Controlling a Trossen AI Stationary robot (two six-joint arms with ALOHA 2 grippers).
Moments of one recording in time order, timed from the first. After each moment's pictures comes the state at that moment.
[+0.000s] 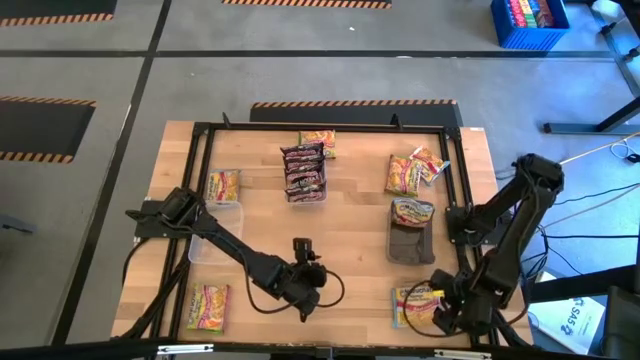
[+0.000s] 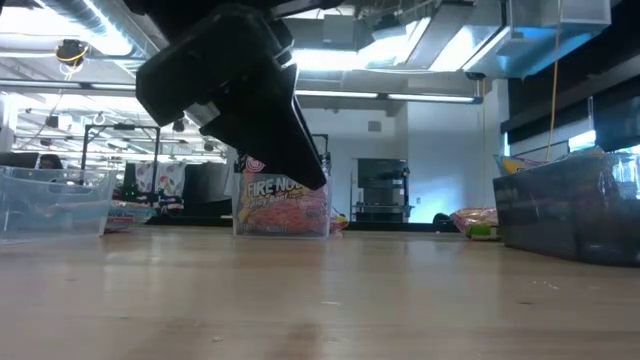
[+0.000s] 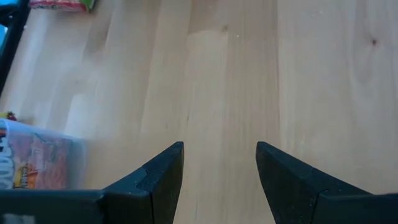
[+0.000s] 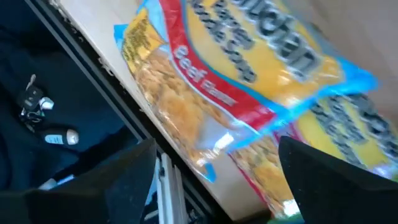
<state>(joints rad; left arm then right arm) -0.53 2.01 1.39 -0.50 -0.69 -0.34 1.11 1.40 0.90 -0.70 0.04 1.81</state>
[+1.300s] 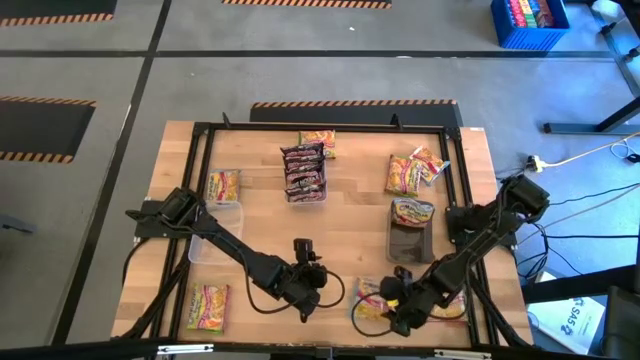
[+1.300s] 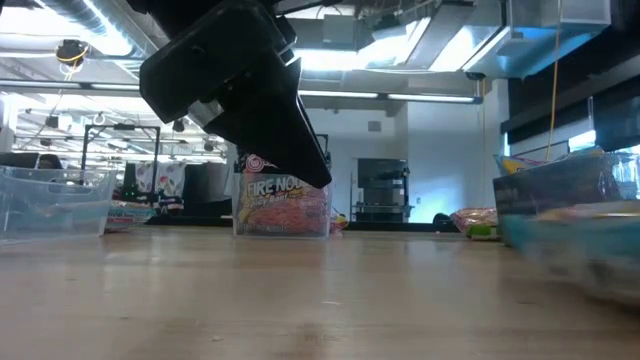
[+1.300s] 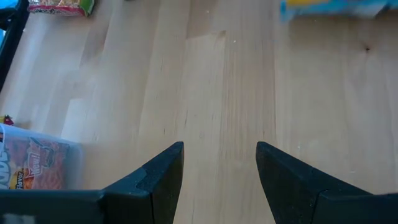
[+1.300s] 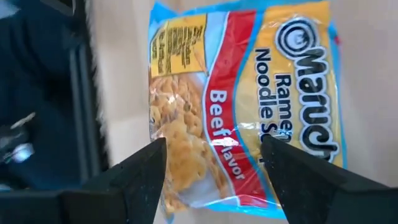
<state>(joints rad) -0.53 2.02 1.39 -0.48 -0.69 -0.33 0.80 1.67 0.90 -0.25 0.21 1.04</state>
